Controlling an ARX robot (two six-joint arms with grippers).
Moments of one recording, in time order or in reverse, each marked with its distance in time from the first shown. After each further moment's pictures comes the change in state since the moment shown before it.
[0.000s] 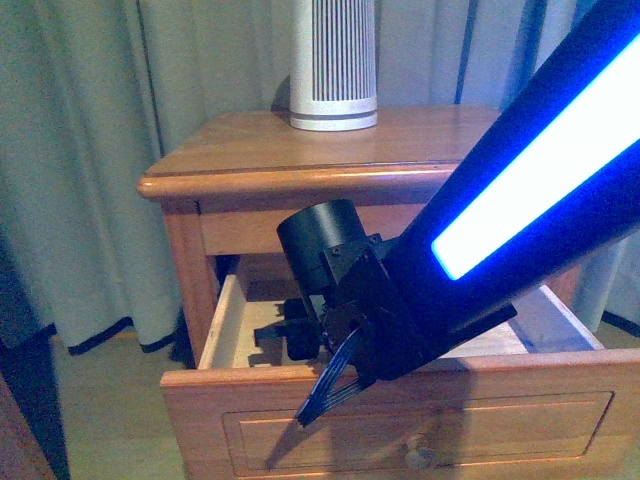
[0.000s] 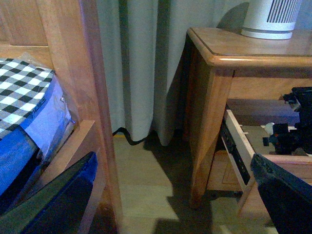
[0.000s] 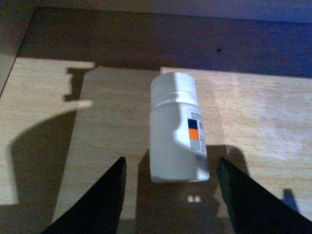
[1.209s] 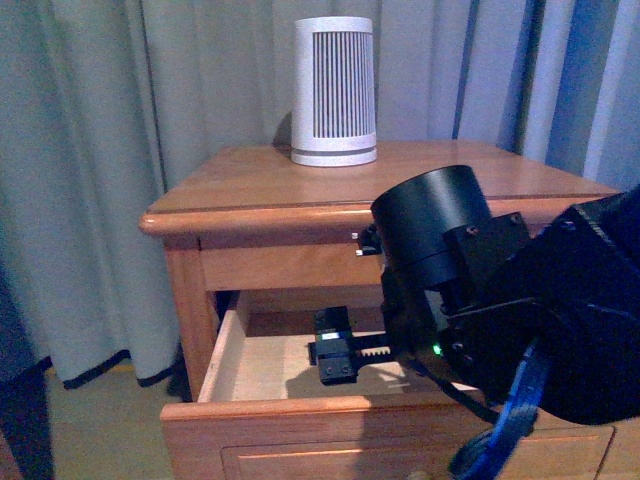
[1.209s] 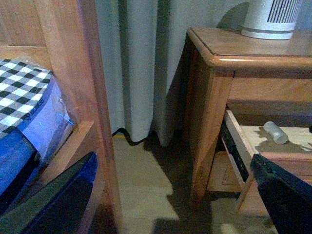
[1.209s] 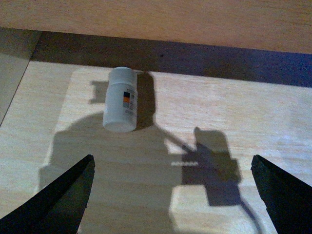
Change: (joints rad) left arm 0.000 0.000 0.000 0.000 0.000 0.000; right arm -0.051 -0.341 -0.361 0.062 -0.075 -0.047
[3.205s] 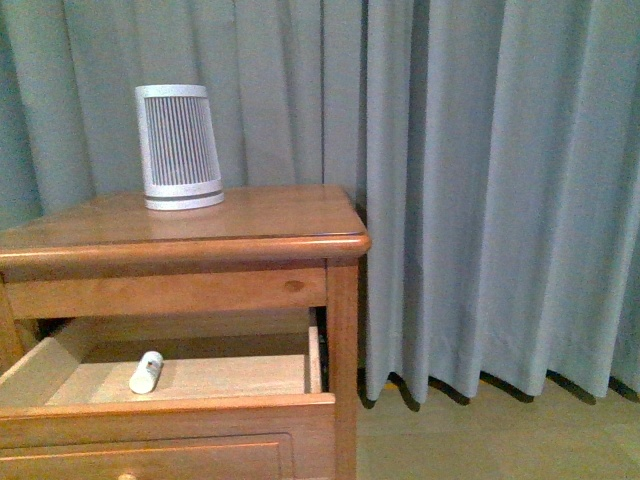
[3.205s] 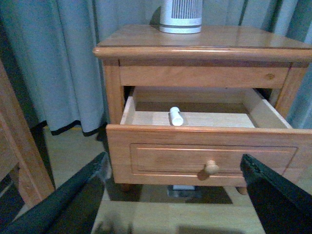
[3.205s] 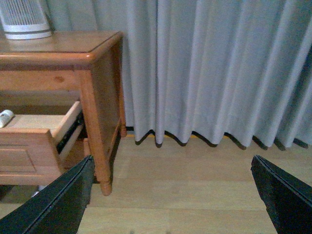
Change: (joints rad) left arm 0.001 0.003 0.000 0.000 0.003 0.000; right arm -0.439 -2.072 -1.144 -0.327 -0.306 -0.193
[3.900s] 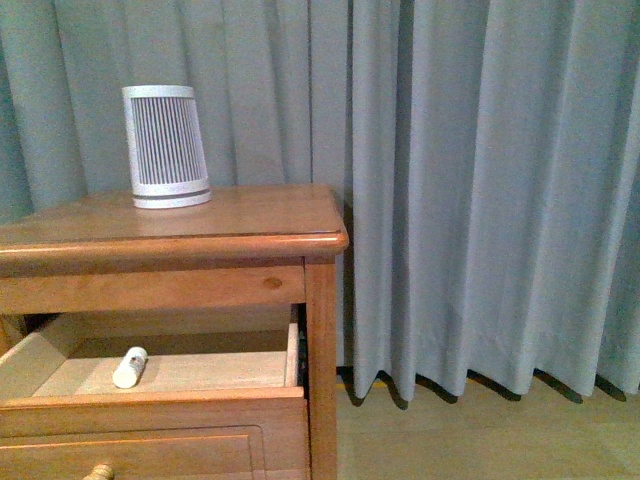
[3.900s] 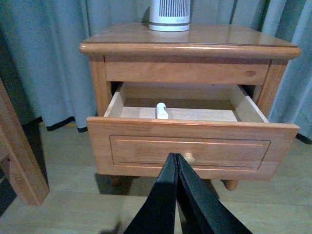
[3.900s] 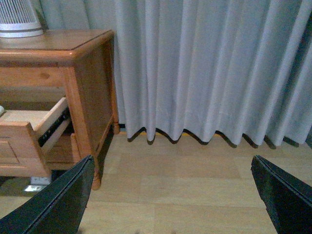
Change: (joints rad) left arm 0.000 0.001 0.000 0.000 -0.002 0.000; right arm 0.000 0.000 0.000 0.000 -0.003 0.000
